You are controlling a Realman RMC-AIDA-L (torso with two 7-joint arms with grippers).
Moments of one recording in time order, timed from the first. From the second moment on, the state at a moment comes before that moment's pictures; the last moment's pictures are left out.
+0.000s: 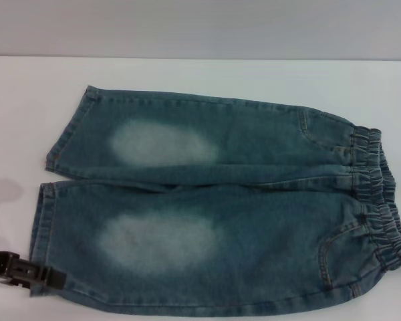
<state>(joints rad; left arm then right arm) -0.46 -1.92 0.72 0.81 2.47 1.84 -2.34 0.29 2.07 0.96 0.11 -1.93 -1.36 0.10</state>
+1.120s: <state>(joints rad) -0.45 -1.93 0.73 0.86 2.49 1.84 -2.33 0.28 2.07 0.97 0.11 -1.92 -1.36 0.10</state>
